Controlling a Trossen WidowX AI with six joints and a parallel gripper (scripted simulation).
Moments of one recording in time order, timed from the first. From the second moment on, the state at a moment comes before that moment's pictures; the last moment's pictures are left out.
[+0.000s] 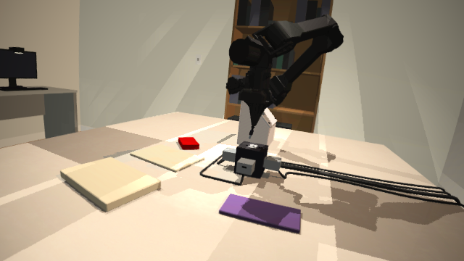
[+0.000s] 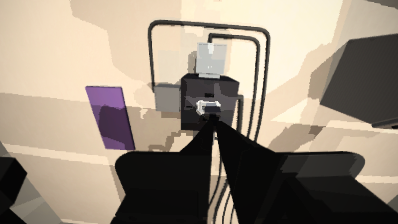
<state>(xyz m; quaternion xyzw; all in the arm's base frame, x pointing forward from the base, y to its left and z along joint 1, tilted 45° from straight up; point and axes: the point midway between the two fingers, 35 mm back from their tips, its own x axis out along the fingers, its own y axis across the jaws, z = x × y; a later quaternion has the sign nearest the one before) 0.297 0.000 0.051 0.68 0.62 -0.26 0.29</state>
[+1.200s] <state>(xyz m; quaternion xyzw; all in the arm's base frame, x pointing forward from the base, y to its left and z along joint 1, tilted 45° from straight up) 0.297 0.002 0.050 0.69 0.62 -0.28 0.26</state>
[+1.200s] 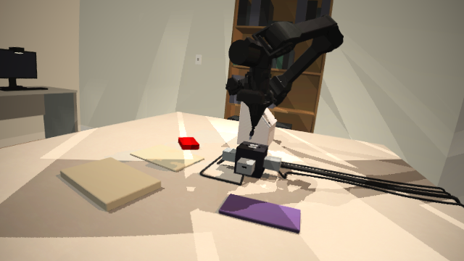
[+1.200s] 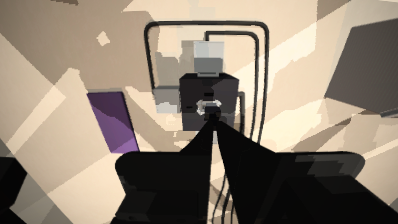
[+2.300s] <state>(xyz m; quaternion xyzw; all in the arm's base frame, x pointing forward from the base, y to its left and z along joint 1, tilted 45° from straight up) 0.298 0.006 0.049 0.69 0.62 -0.27 0.25</state>
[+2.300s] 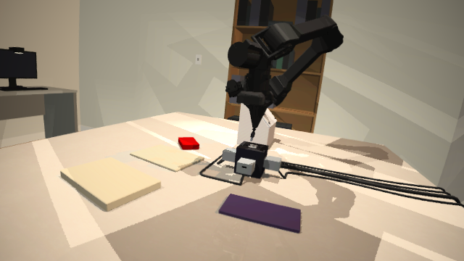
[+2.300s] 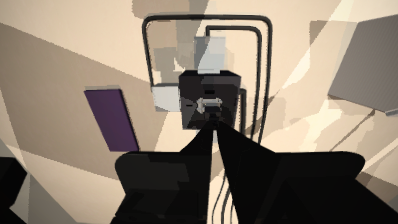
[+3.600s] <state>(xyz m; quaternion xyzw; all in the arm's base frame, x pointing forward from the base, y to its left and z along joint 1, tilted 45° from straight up) 0.299 0.011 0.047 0.70 0.62 -0.26 0.25</state>
